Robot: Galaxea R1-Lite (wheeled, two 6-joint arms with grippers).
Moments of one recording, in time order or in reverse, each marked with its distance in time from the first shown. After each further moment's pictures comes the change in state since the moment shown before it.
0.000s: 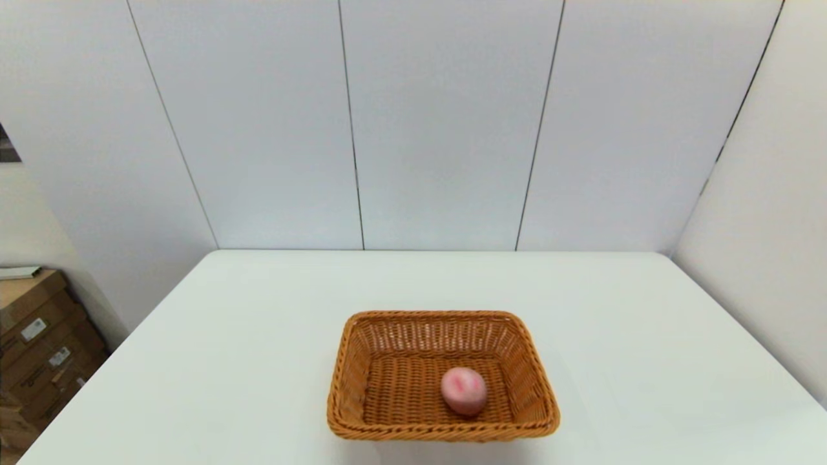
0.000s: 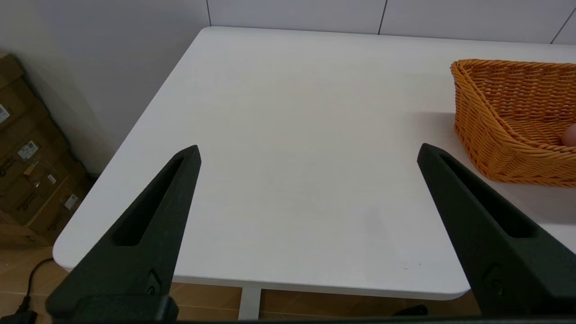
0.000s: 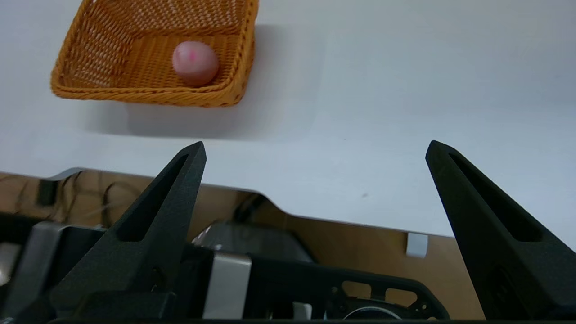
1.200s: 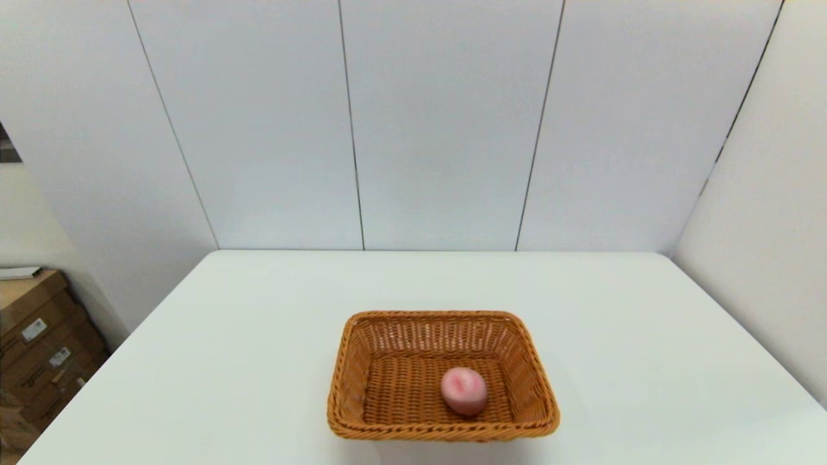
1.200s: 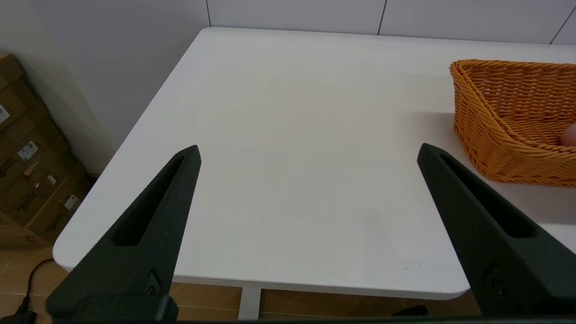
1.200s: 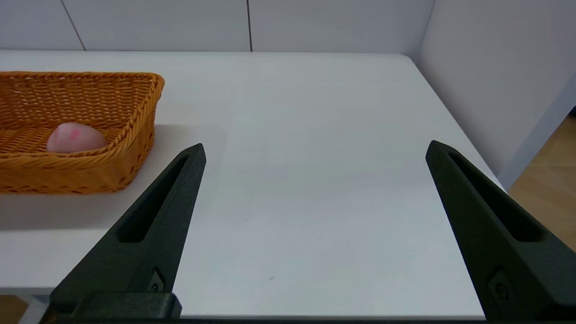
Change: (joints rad) left arm 0.000 0.000 0.000 0.000 -0.001 0.000; right arm 0.110 -0.518 0.563 -0.510 -0.333 -0.060
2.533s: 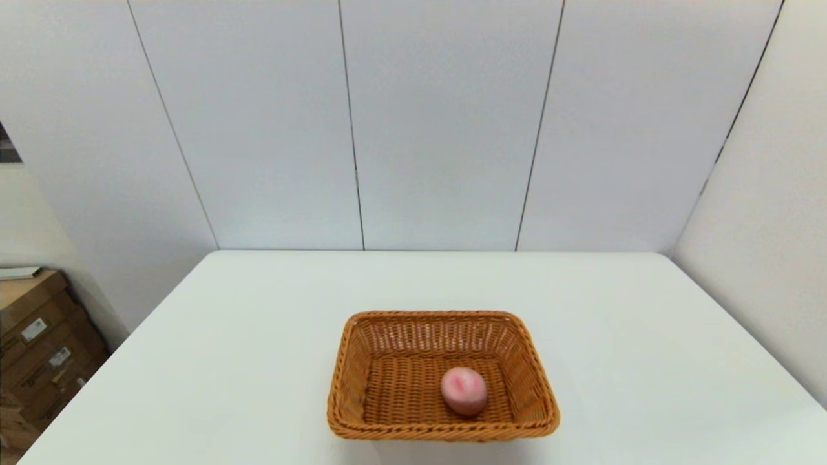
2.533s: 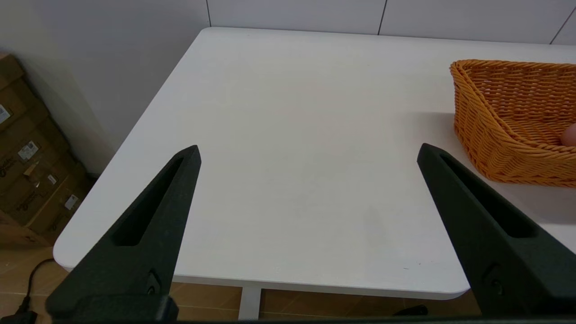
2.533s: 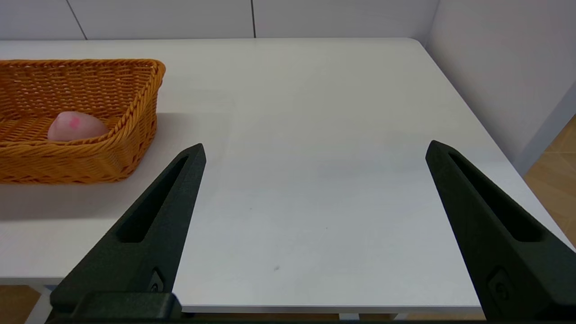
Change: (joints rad) left arm 0.000 0.000 0.000 0.000 0.001 0.000; right arm 0.000 -0.002 0.030 -0.004 0.006 0.019
